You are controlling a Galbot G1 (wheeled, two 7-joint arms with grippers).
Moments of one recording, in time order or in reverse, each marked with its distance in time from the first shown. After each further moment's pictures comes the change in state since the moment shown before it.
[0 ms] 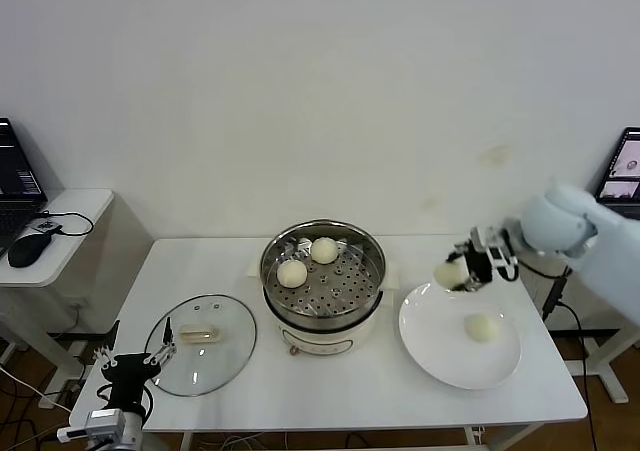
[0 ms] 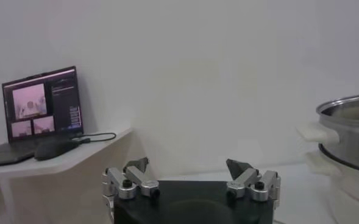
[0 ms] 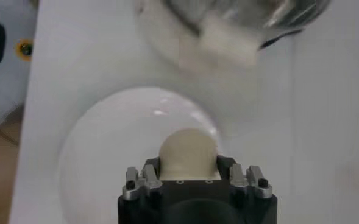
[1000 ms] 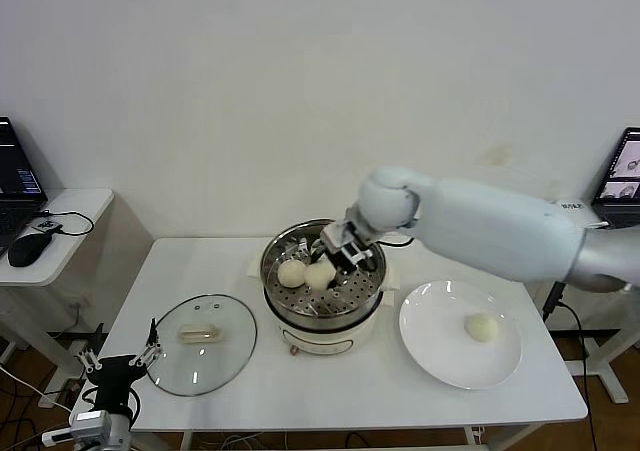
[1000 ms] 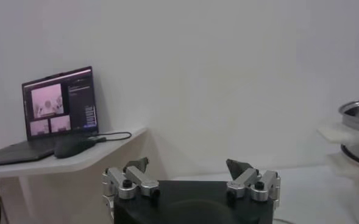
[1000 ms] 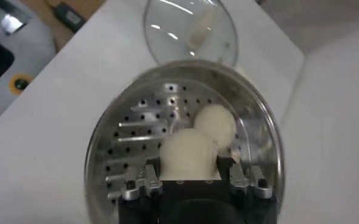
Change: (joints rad) left arm 0.011 -0.011 -0.050 0.005 -0.017 -0.004 -0.001; right arm 0.134 0.542 -0.325 -0.191 0.013 0.241 0.066
